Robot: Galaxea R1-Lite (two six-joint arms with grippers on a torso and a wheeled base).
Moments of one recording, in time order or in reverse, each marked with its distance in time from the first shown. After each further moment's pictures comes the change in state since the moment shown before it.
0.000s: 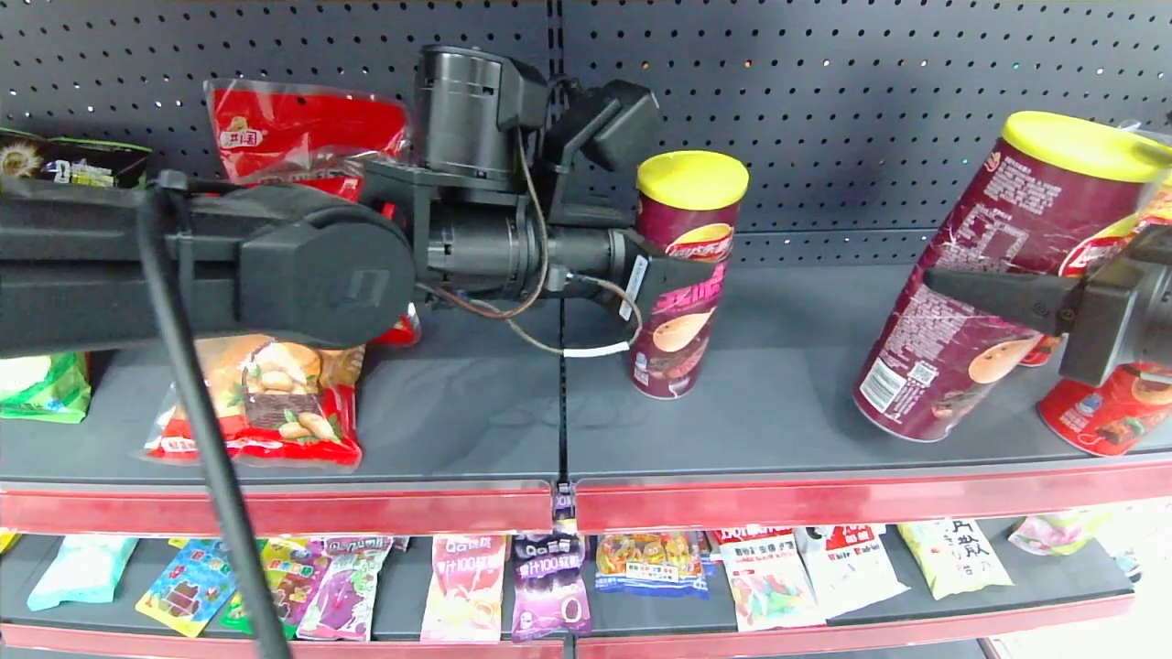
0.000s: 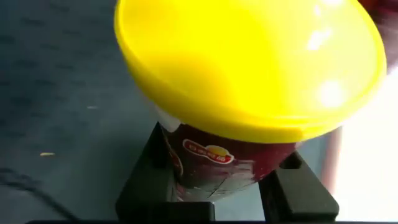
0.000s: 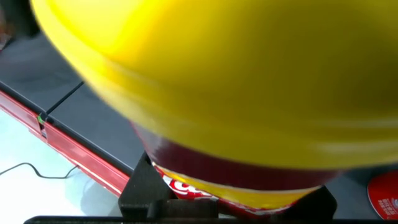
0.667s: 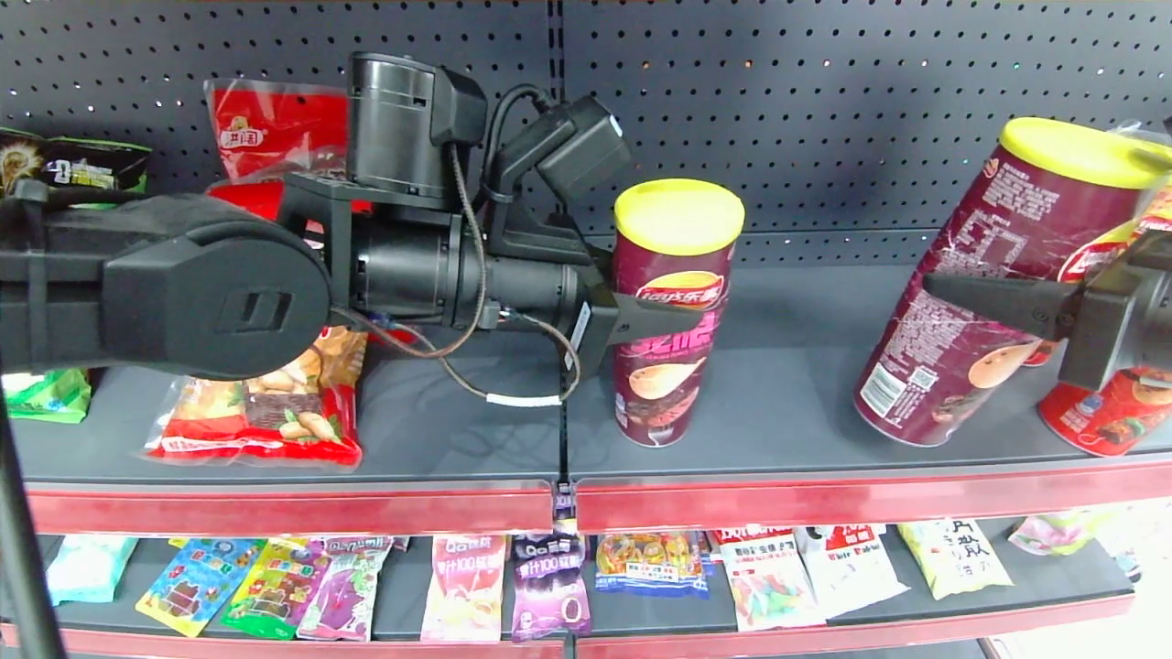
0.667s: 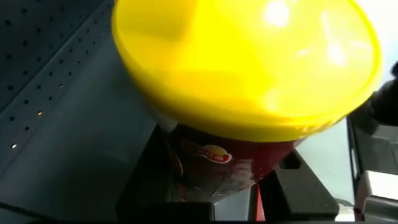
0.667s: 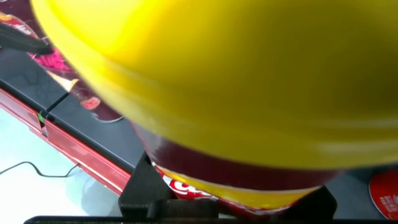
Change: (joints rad) left arm 0.027 -0.114 0.157 0.003 -0.205 0.132; right arm 0.000 -0.003 0.008 0.000 -0.001 0.000
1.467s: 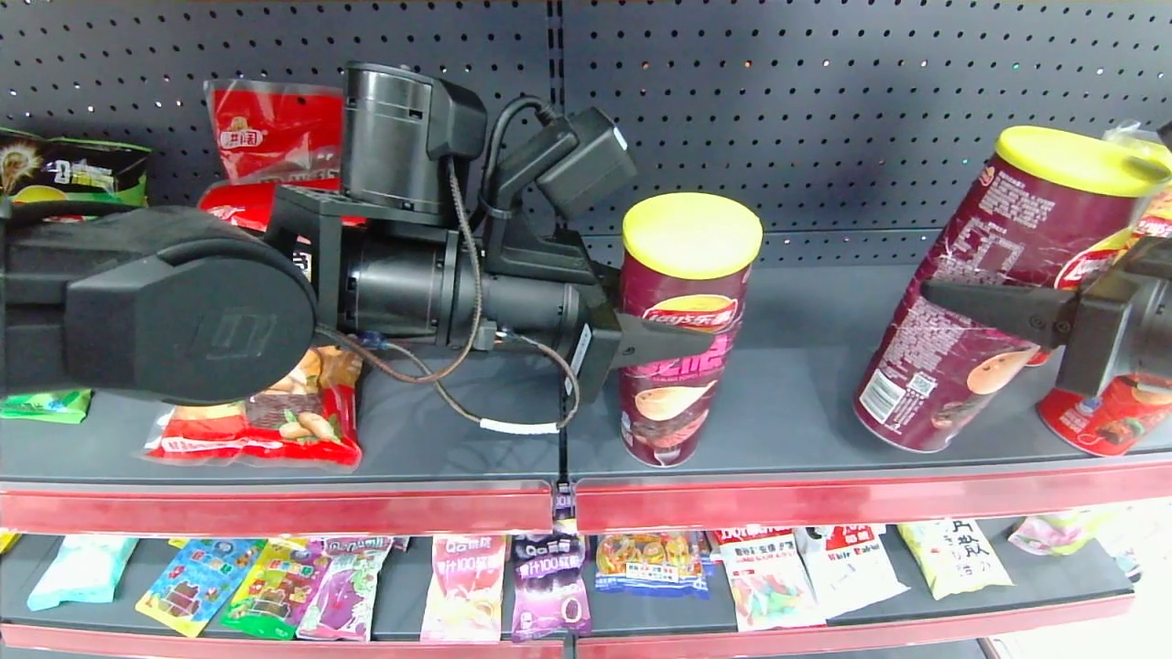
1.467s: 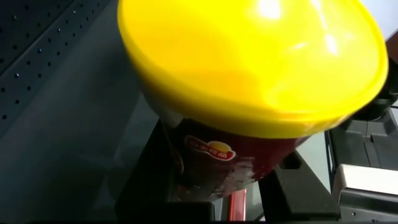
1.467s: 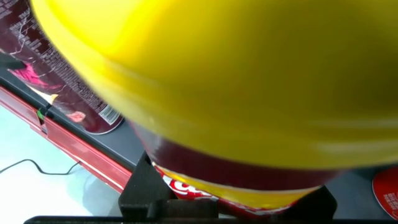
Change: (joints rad) left arm -0.027 -0.028 0.051 0.003 -0.018 -0.009; right arm 0.000 0.000 0.011 0.000 0.001 0.002
